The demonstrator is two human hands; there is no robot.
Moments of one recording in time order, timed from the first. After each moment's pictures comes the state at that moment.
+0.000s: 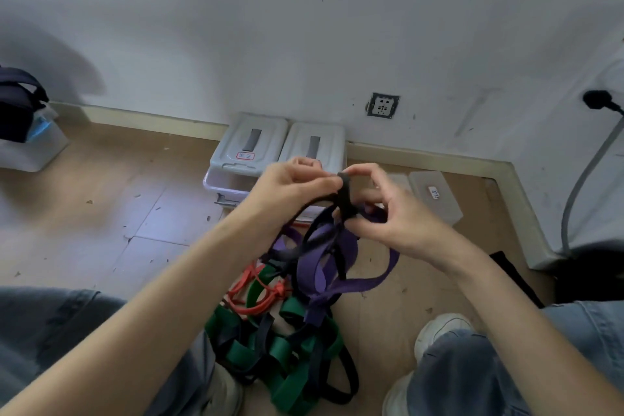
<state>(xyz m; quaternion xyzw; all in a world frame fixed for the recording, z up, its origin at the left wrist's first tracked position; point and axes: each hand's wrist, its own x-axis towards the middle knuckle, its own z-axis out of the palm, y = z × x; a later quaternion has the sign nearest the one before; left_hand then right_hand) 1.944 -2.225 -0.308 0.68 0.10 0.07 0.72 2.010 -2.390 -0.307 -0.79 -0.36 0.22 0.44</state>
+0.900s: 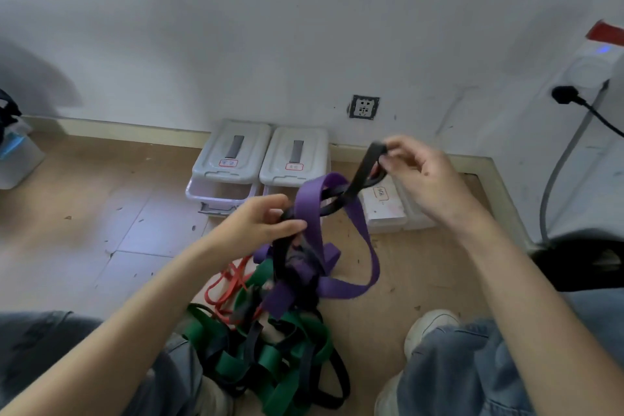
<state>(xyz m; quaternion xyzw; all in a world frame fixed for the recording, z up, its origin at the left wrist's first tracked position) 1.939 -2.206 -0.342 0.80 0.05 -0.06 0.59 2.038 -2.415 -0.277 -0.80 -0.28 0.09 0.52</state>
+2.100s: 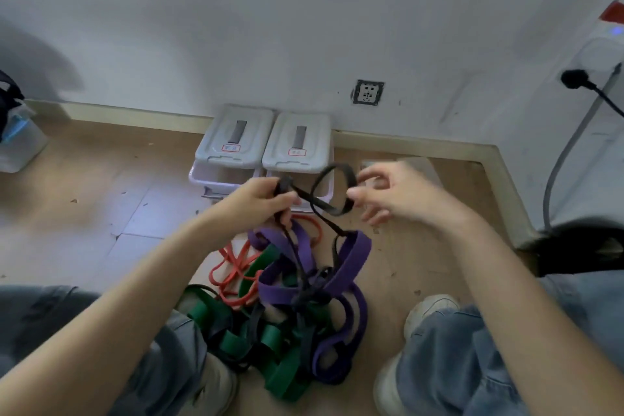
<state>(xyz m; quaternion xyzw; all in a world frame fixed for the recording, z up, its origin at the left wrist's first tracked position) 1.938 -2.206 -0.336 0.80 0.13 -0.09 0.57 2.028 -2.408 -0.295 -0.85 -0.22 0.30 0.37</state>
